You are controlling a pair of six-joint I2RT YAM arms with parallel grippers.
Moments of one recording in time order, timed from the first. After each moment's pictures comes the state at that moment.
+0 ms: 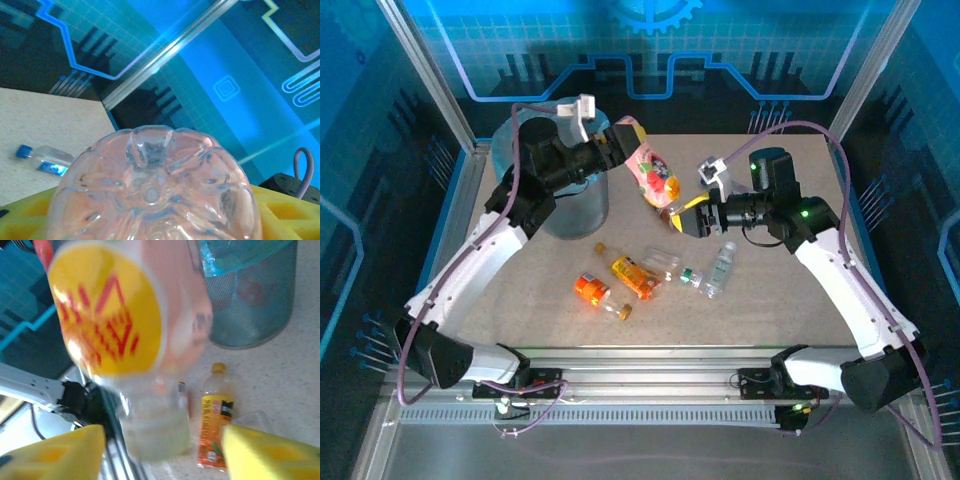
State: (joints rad) left arm -0.41 1.36 1.44 -0.12 0.42 -0.84; right arm 0.39 1.23 1.33 -0.72 -0.75 0.10
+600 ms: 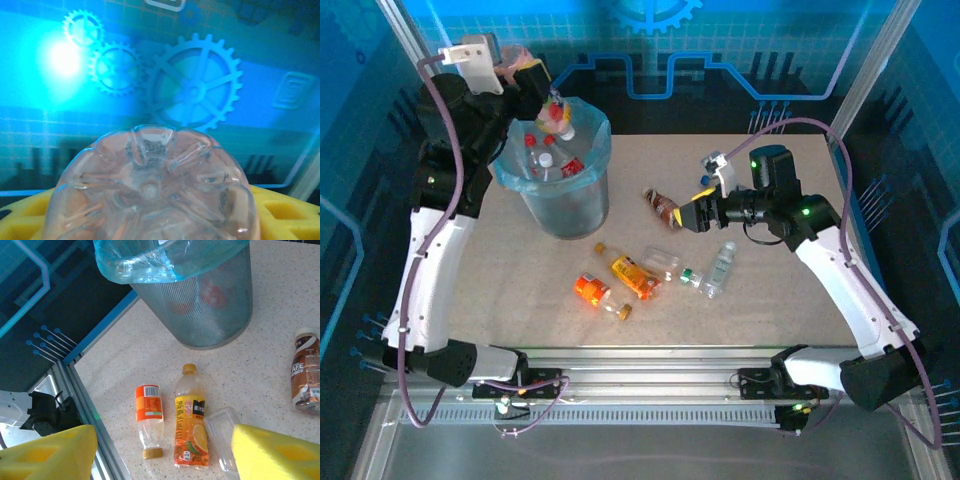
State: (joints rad) left arm -0.15 1.38 1.84 -0.42 0.00 -0.18; right arm 0.39 1.24 1.36 -0.74 -0.62 0.10
